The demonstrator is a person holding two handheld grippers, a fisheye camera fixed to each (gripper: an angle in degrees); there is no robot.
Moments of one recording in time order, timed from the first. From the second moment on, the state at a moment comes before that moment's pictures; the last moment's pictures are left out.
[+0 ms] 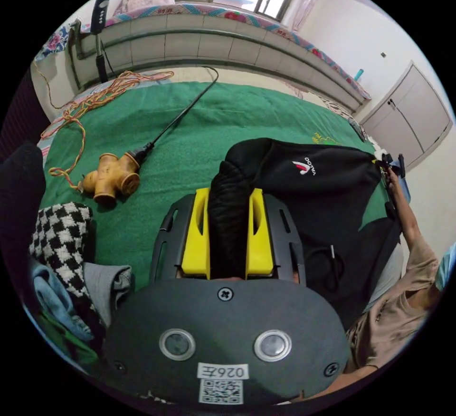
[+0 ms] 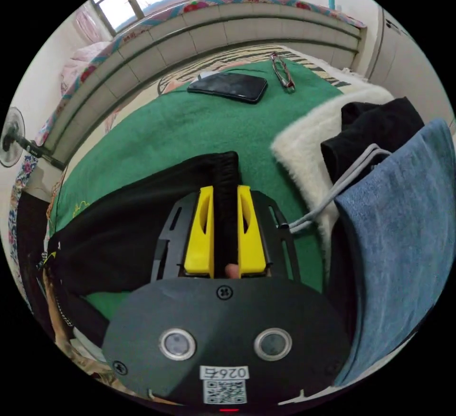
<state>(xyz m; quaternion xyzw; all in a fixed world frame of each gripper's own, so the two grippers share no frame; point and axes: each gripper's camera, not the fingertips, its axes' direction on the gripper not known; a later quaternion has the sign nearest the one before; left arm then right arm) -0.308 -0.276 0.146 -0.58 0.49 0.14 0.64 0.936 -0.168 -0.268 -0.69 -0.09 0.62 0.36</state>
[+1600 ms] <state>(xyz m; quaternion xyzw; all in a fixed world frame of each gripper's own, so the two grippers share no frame) -0.392 -0.464 -0.002 -0.39 0.51 0.16 0.75 0.971 -0.369 -0.359 -0.65 -0.06 0.53 0.54</state>
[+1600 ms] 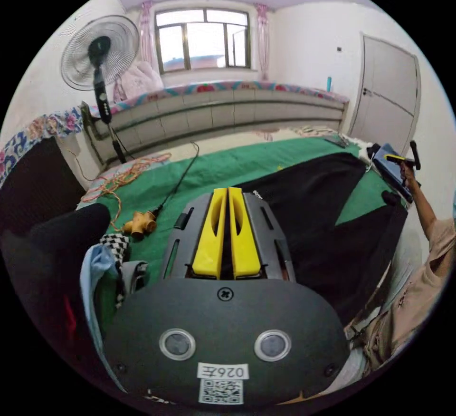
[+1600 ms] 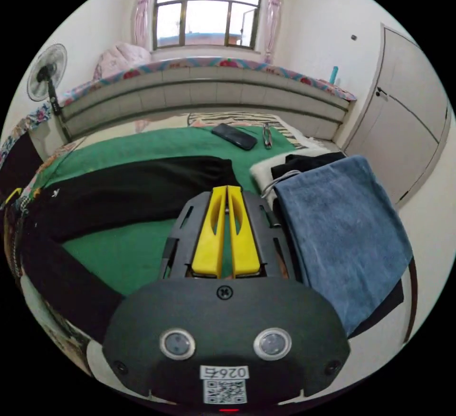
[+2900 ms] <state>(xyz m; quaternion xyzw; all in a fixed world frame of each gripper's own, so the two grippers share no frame) -0.693 -0.470 0.059 -0.57 0.54 -0.15 0.60 1.096 -0.426 -0.634 -0.53 0.03 0.74 0.42</state>
